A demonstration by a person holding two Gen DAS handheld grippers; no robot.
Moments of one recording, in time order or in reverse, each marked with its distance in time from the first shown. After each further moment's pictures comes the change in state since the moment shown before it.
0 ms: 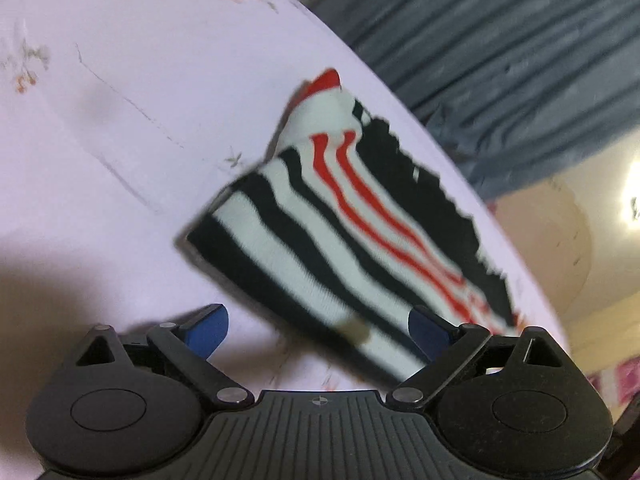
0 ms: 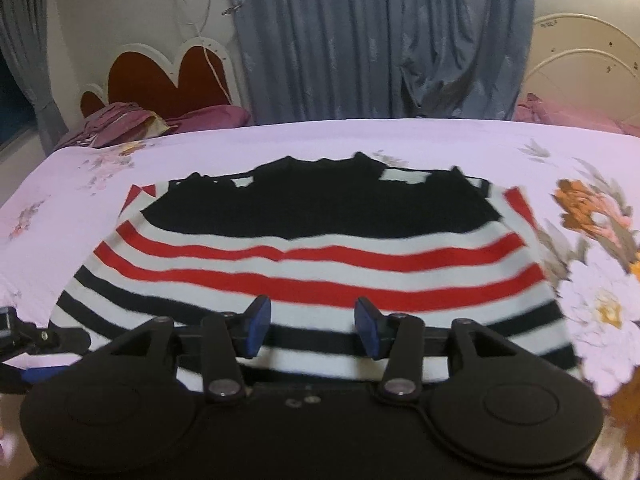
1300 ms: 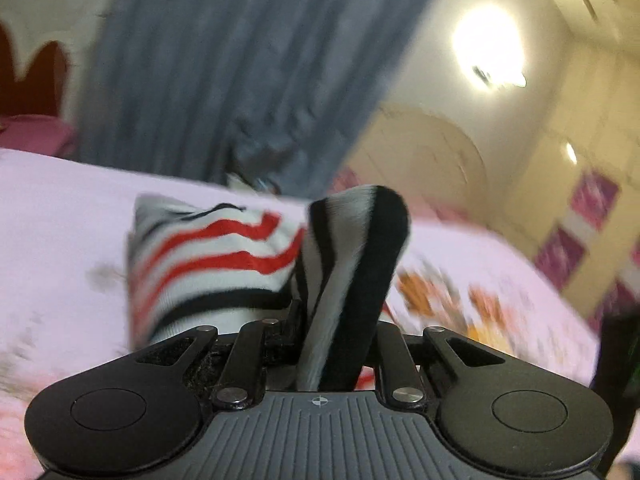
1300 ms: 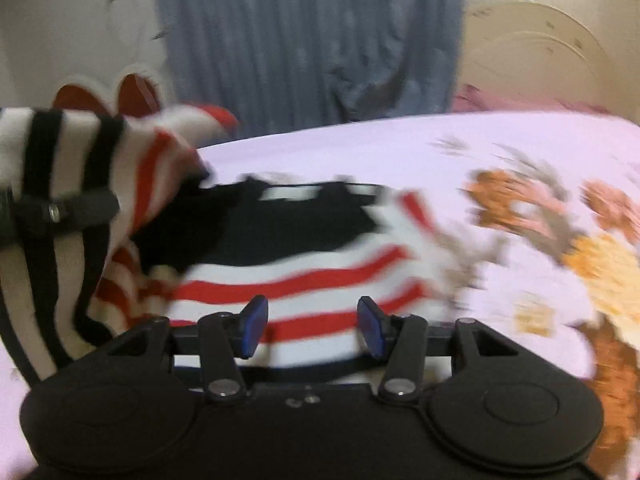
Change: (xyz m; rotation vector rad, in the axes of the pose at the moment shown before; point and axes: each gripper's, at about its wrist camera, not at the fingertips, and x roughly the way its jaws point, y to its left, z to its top) left arm 0.053 -0.233 -0.058 0.700 -0.072 -0.236; right arm -0.030 -0.113 -0.005 0.166 -0.038 -0.175
